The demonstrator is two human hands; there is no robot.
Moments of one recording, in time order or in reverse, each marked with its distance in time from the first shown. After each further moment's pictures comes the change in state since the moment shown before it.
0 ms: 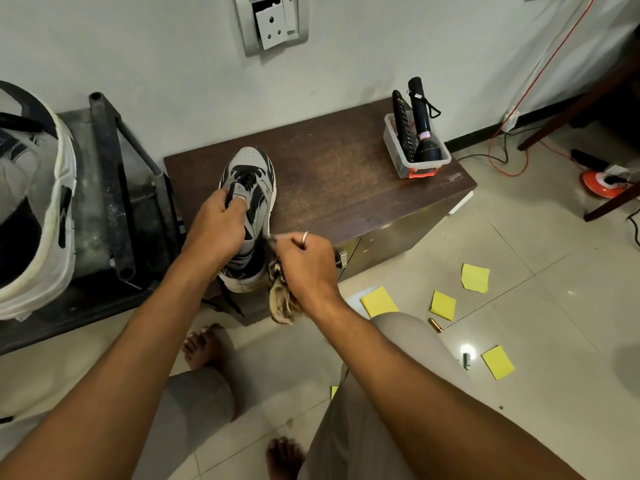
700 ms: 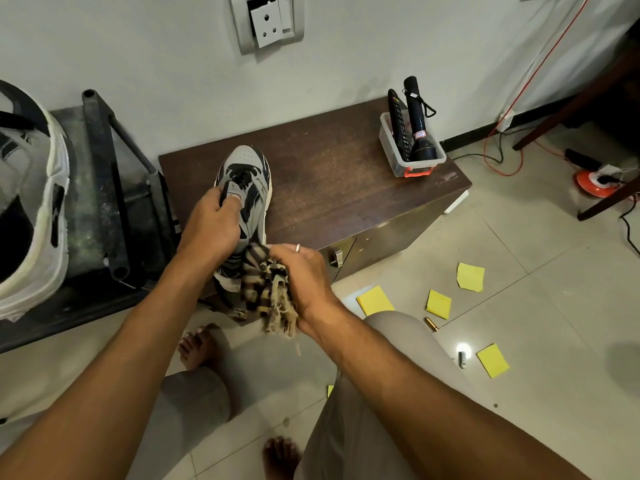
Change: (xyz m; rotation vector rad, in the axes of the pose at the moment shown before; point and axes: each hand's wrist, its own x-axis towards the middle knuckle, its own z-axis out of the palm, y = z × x) left_hand 0.000 -0.002 0.000 0.002 0.016 0.006; right_hand -0.016 -0.001 0.000 0.441 -0.193 0.231
